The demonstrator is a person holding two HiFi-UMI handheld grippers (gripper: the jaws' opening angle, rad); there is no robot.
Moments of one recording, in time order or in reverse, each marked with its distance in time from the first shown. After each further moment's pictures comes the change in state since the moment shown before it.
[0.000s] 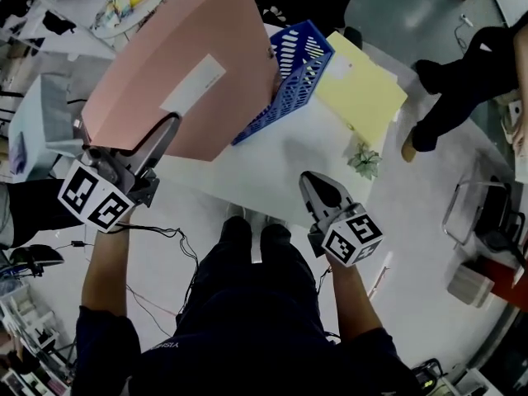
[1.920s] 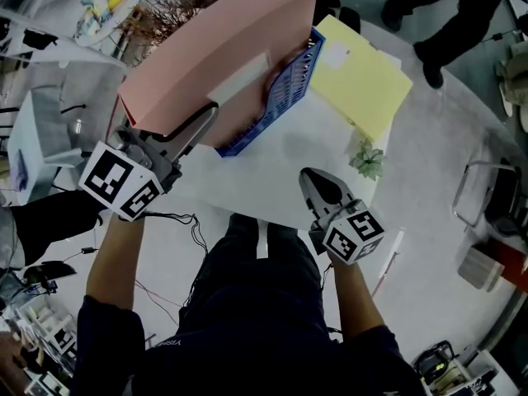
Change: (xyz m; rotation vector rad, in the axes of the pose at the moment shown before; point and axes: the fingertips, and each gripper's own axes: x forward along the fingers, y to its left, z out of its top) left arm 0.113 -0.013 -0.039 0.107 0.148 -0.114; right arm 0.019 -0.043 -0.010 0.087 0.016 -0.037
